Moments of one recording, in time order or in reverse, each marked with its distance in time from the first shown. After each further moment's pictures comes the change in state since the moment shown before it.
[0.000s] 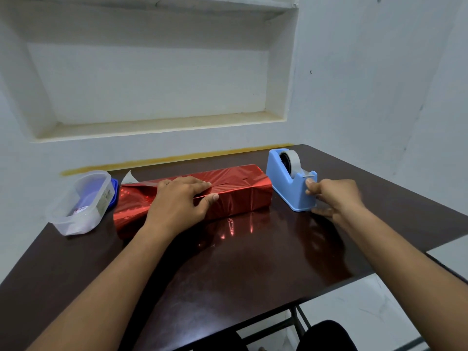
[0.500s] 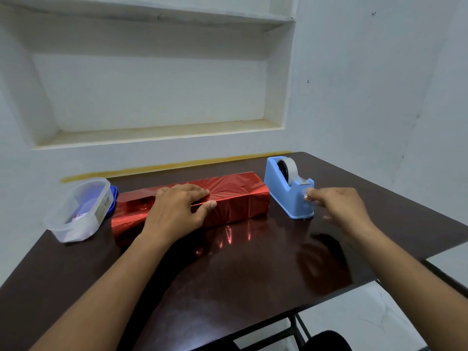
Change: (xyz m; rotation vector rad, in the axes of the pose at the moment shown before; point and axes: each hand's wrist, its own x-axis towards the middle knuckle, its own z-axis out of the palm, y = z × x) left_hand 0.002 -0.003 0.003 0.012 0.027 0.001; right_hand -0.029 -0.001 -0.020 -0.169 -0.090 -0.241
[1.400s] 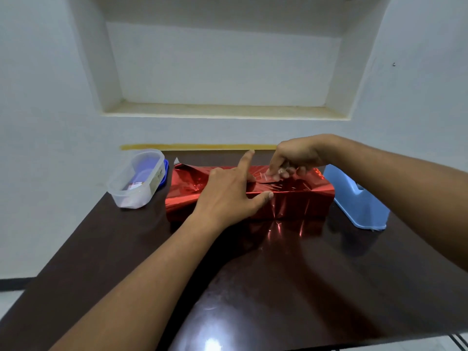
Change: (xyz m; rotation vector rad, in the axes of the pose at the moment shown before) left_hand 0.001 0.001 -0.002 -0.109 0.047 -0.082; right_hand 0.048 -0.139 0.177 -0.894 -1.038 -0.156
